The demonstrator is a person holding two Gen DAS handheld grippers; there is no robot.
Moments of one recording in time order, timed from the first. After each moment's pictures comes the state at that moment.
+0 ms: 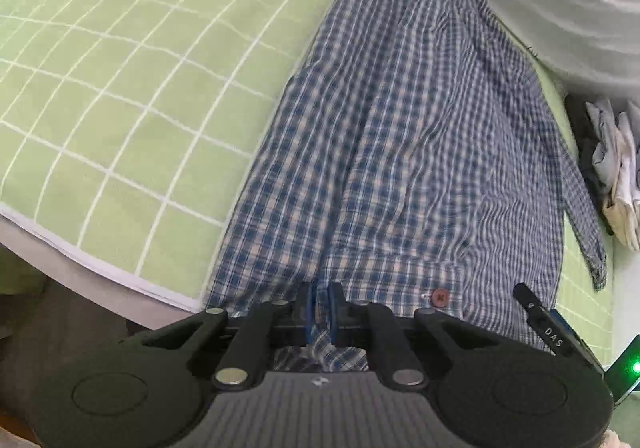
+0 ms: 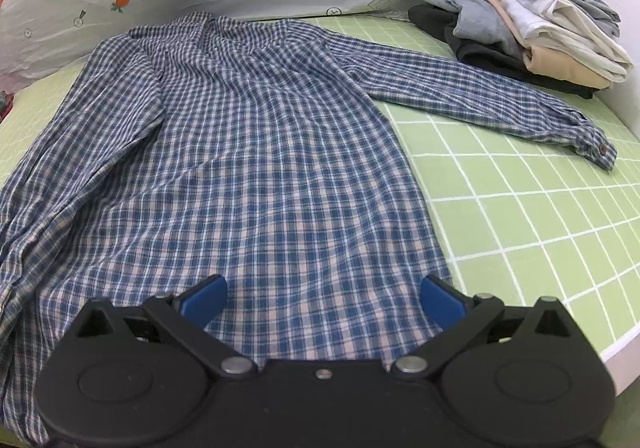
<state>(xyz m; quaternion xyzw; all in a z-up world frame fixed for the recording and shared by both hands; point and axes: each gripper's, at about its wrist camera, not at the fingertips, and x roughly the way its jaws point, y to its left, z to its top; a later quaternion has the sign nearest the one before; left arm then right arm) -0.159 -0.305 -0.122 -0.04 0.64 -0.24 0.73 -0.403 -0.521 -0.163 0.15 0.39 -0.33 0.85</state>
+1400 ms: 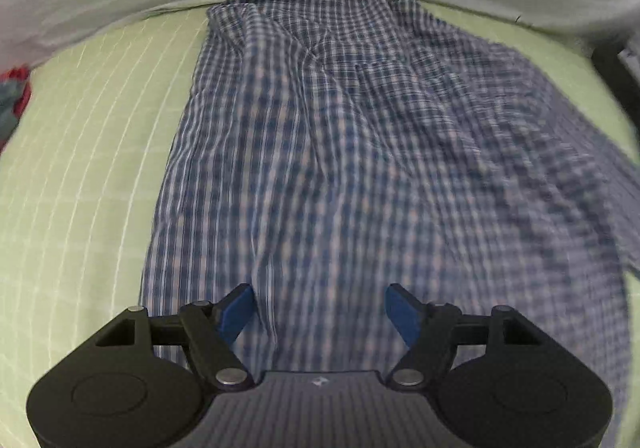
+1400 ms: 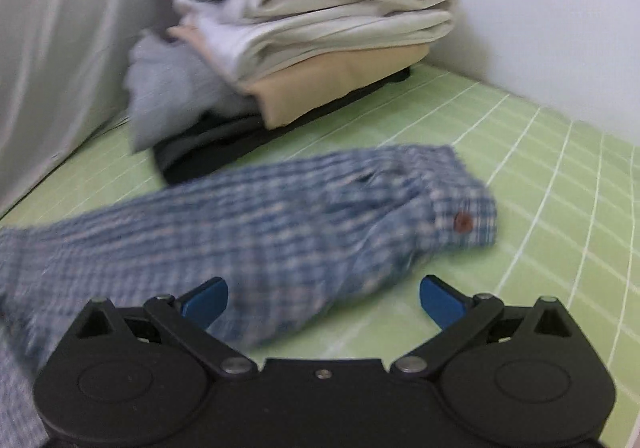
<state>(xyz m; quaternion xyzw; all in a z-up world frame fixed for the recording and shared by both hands) -0.058 -0.543 -0.117 0.19 0.54 -0.22 0.79 -0.420 -0.774 -0.166 0.28 0.26 -0.58 0.72</state>
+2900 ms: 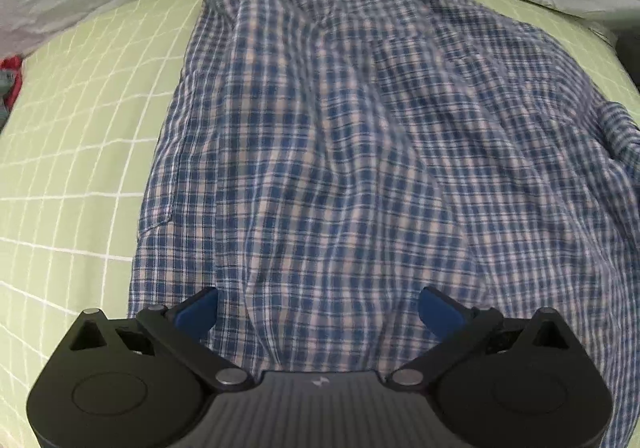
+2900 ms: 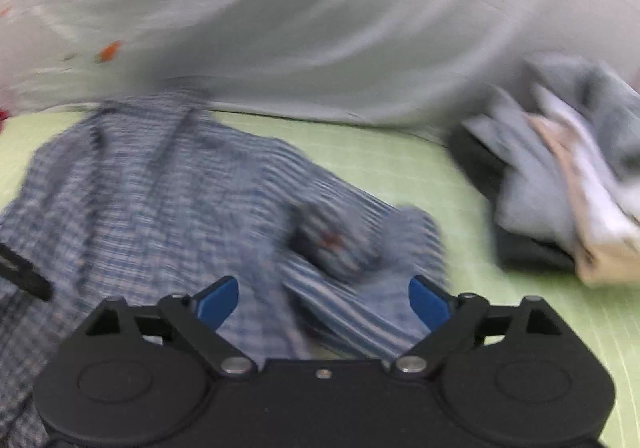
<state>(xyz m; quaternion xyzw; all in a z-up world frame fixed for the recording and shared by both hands) -0.064 -0.538 -0.128 0.19 0.56 -0.21 0.78 -0.290 -0.658 -0.108 0.06 0.35 -0.31 0.88</state>
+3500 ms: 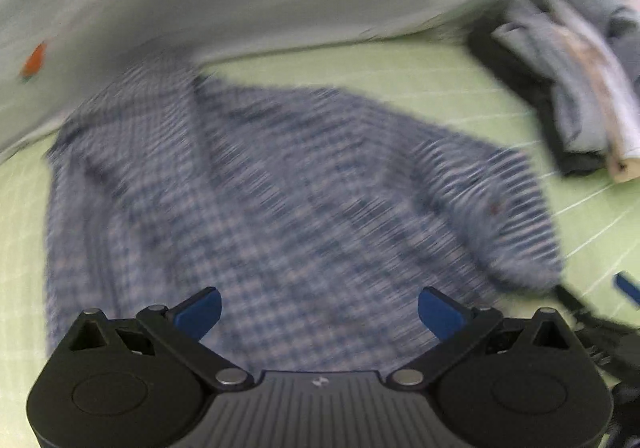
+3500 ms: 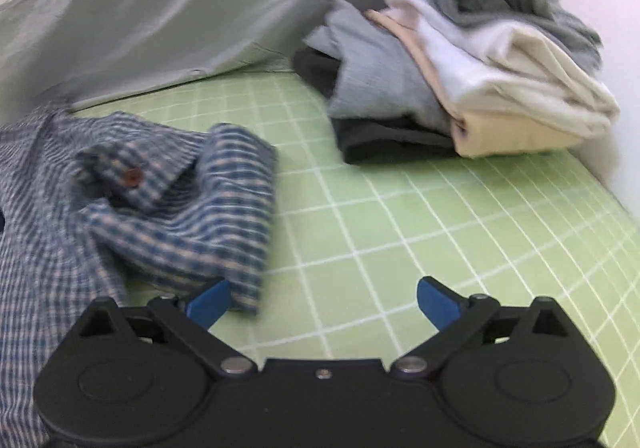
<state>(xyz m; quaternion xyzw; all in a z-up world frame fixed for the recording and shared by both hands) -0.107 -0.663 -0.084 0.22 0.48 -0.39 0.75 -0.358 -0.719 -0.143 0.16 0.35 -0.43 0.81</state>
